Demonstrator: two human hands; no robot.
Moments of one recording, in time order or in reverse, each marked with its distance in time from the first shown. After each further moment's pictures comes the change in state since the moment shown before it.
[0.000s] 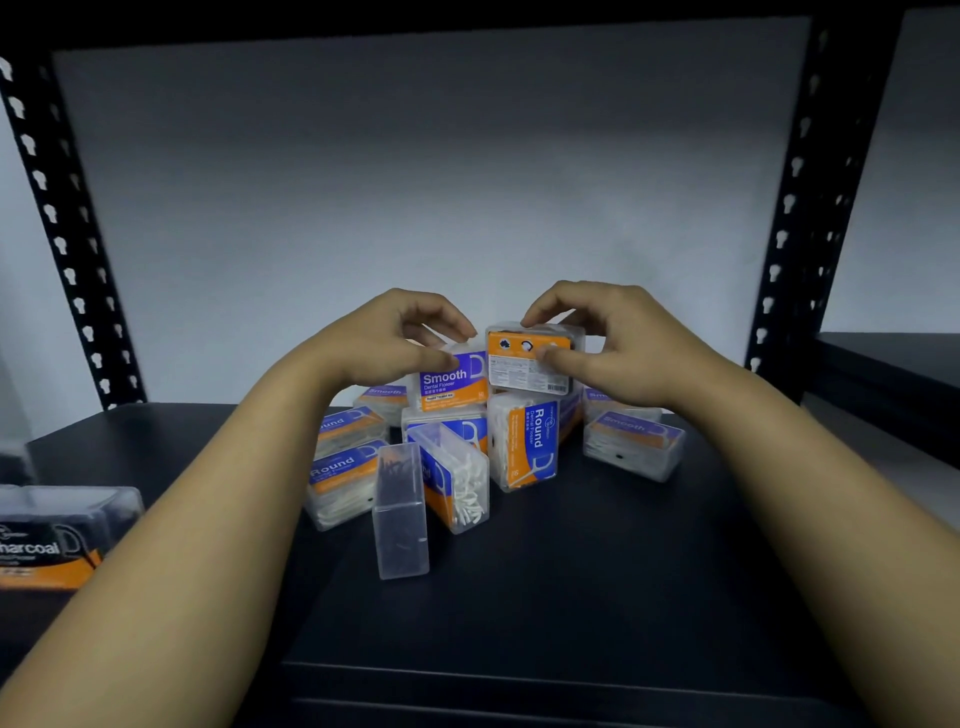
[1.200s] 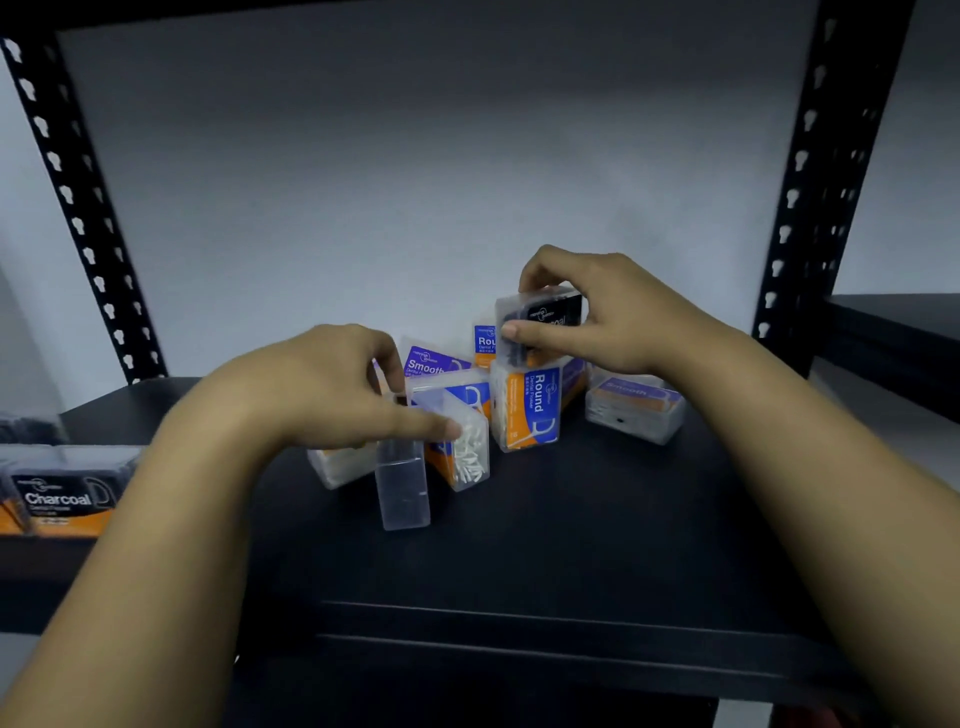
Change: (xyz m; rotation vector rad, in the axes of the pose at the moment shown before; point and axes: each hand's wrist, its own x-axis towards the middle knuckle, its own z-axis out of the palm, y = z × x) left_hand -0.111 0.080 0.017 0.478 -0.030 -0.475; right_hand -0.003 -0.003 0.003 -0.169 -0.031 -0.080
